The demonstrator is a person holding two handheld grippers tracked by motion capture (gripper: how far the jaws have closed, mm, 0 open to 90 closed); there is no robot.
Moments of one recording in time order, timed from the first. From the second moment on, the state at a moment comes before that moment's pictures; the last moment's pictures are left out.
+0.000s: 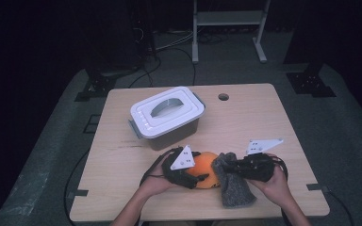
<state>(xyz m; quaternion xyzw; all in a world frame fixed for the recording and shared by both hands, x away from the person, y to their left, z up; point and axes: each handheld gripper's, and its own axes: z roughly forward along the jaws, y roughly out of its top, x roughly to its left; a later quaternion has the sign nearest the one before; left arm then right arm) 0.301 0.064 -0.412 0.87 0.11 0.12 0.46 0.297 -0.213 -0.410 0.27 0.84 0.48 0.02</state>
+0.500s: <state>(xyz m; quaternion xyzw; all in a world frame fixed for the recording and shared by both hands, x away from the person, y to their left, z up) 0.299 0.076 -0.410 0.88 0.10 0.09 0.46 0.292 -0.200 -0.403 0.25 0.84 0.48 0.02</state>
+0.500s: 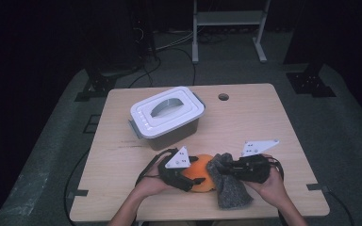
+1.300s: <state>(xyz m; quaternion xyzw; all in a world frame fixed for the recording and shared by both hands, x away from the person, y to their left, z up) 0.301 0.082 -0.405 0.89 0.11 0.06 0.44 0.292 -0.193 -0.418 0.24 0.85 0.48 -0.03</state>
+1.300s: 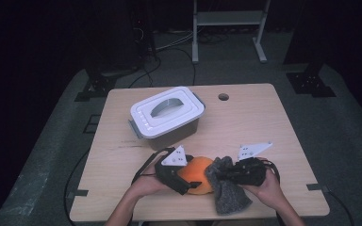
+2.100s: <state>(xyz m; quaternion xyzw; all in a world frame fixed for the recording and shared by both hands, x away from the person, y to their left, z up) 0.300 0.069 -0.414 0.87 0.09 0.08 0.47 0.296 -0.207 -0.410 0.26 0.83 0.49 -0.01</state>
